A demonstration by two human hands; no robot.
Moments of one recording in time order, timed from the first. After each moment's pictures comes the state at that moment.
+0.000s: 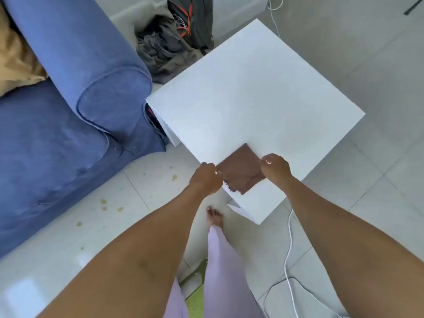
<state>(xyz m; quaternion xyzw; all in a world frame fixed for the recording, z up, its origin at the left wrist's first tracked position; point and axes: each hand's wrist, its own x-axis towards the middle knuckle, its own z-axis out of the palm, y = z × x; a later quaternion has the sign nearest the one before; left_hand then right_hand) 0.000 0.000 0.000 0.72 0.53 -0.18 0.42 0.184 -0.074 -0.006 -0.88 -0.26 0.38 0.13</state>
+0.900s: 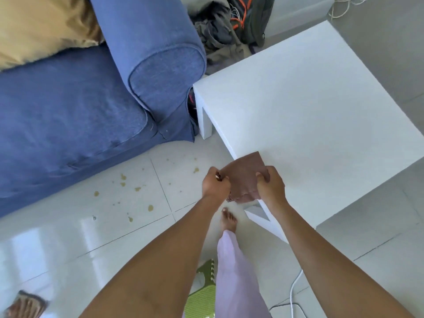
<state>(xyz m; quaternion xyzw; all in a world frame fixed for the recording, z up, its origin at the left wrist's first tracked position) -0.067 -0.009 -0.038 0.40 0.70 0.12 0.58 0.072 -0.050 -0.039 -0.82 -0.29 0.41 0.27</state>
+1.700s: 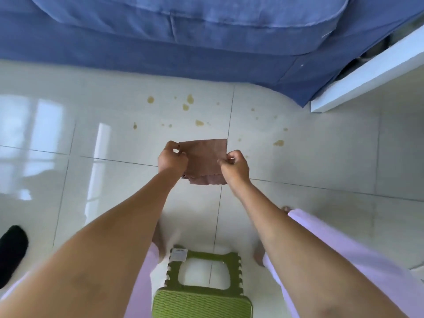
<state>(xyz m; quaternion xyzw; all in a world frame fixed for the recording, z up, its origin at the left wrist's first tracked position) -0.406 -0.075 -0.292 0.18 0.87 0.18 0.42 -0.257 -0.050 -0.302 -0.72 -0.41 0.55 0.12</state>
